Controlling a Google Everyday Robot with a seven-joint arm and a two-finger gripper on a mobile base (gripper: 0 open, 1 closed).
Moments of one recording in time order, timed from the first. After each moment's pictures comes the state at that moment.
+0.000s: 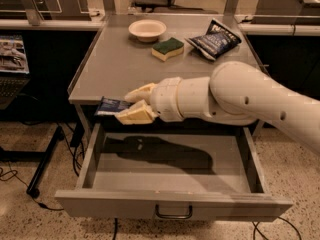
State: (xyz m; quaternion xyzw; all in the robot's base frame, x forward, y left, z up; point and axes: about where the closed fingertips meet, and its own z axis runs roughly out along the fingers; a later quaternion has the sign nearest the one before) arm 0.541 0.061 0.859 -0.52 0.65 0.25 0.49
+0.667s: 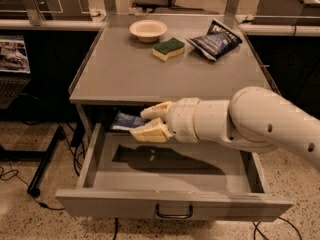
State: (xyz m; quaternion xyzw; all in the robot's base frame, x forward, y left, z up) arm 0.507 0.026 0.832 -0.48 0.69 0.24 0.49
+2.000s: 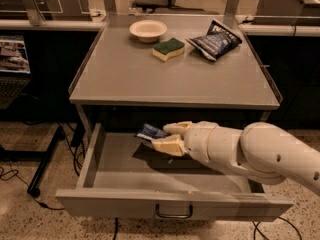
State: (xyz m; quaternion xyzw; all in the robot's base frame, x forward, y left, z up) arm 0.521 -0.030 0.758 -0.39 0.75 0.22 0.49
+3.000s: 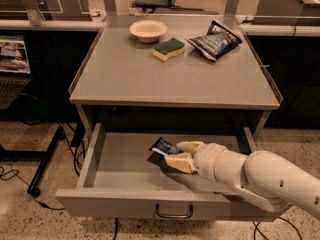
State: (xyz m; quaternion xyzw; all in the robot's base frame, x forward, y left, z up) arm 0.513 -0.071 0.684 -0.33 0.78 0.20 0.49
